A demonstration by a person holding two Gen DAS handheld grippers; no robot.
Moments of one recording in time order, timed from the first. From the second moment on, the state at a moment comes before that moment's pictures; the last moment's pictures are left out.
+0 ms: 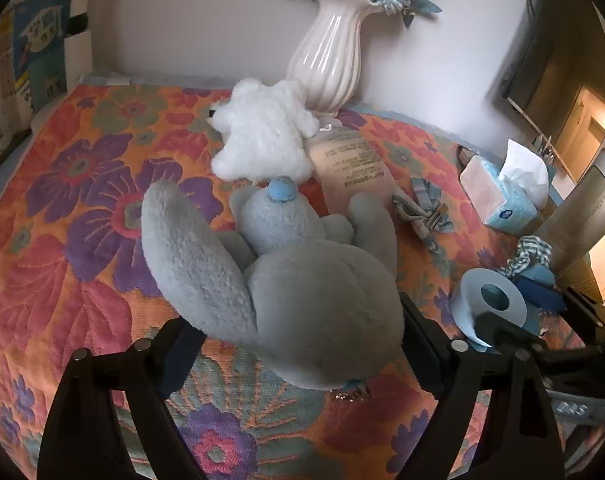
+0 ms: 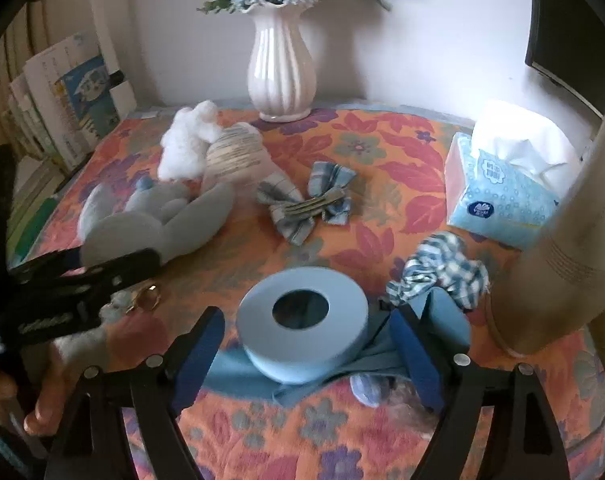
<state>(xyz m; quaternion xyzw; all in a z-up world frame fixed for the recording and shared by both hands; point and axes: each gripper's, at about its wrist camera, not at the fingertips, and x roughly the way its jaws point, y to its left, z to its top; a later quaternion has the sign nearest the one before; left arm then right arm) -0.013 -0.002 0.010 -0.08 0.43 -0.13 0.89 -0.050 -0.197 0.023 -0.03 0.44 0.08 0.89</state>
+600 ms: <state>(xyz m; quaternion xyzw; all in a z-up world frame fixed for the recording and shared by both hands) -0.045 0.023 0.032 -0.11 0.35 -0.12 0.92 -0.095 -0.181 0.066 -0.01 0.34 0.18 0.92</state>
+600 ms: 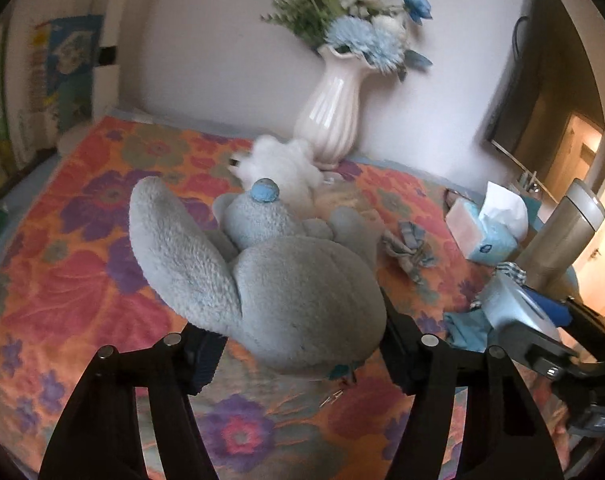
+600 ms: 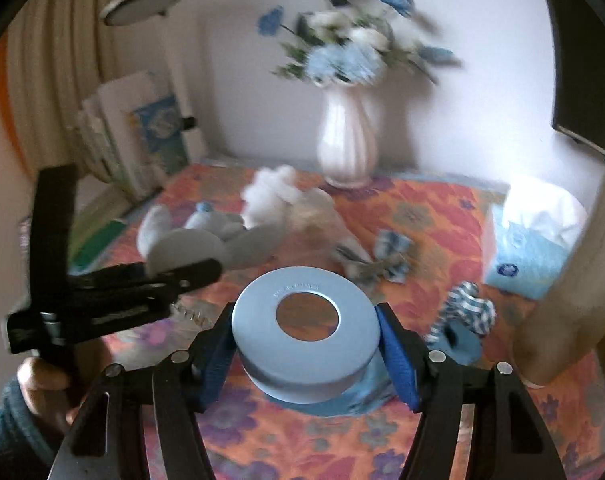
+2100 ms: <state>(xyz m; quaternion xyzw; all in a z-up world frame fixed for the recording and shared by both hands) -0.099 -0.032 0.098 -0.12 0.31 -0.22 0.92 -0.175 -0.227 0.114 -0.01 0.29 0.12 0.95</state>
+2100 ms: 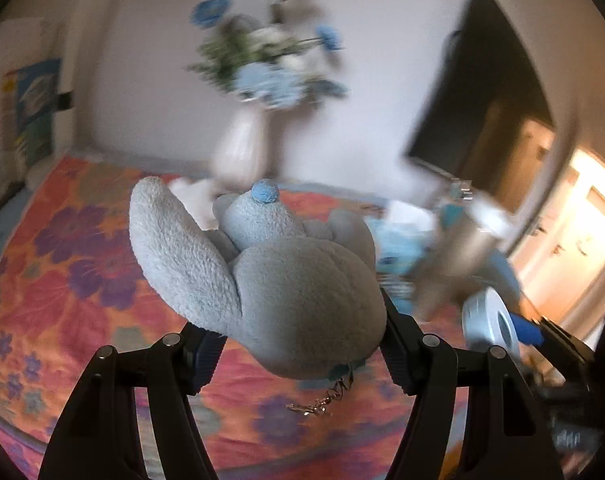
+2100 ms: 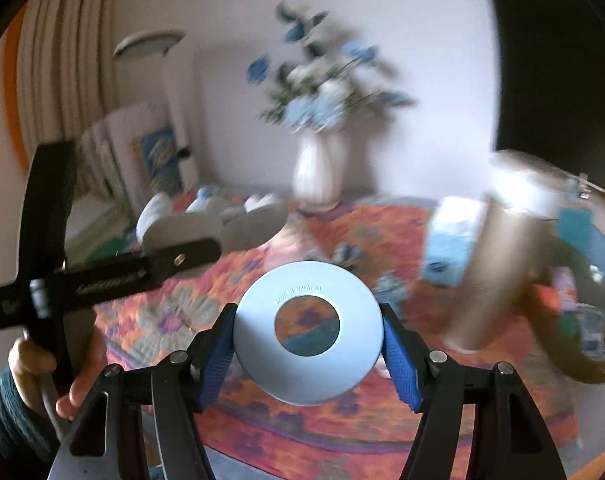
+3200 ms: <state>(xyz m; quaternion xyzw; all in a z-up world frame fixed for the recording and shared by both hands) -0.098 -0.396 0.137 0.08 0.28 -0.39 0.88 -0.180 -0.579 0.159 0.26 0.26 -0.17 0.92</state>
